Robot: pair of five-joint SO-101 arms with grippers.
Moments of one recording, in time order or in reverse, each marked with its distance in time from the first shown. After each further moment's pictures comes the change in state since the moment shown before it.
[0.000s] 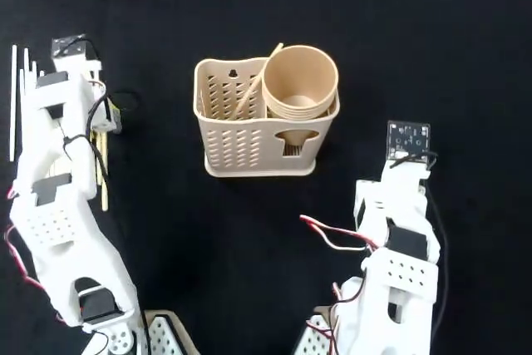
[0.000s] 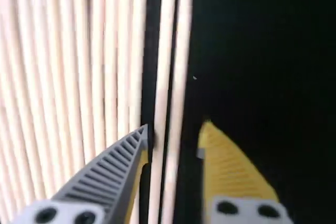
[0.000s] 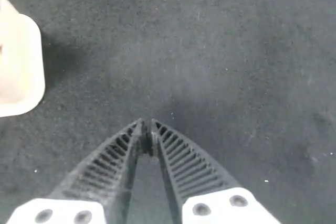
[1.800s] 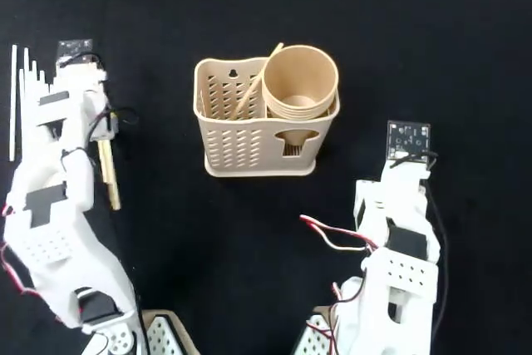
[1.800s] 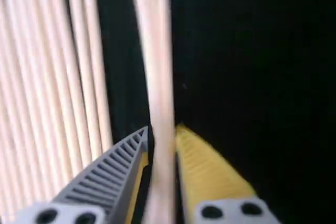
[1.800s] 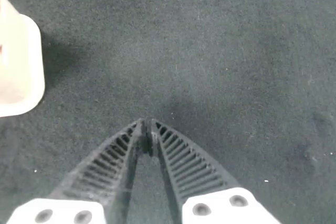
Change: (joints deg) left arm -1.2 -7.1 17.2 -17.7 -7.5; right arm 0.0 0.0 0.0 0.0 0.0
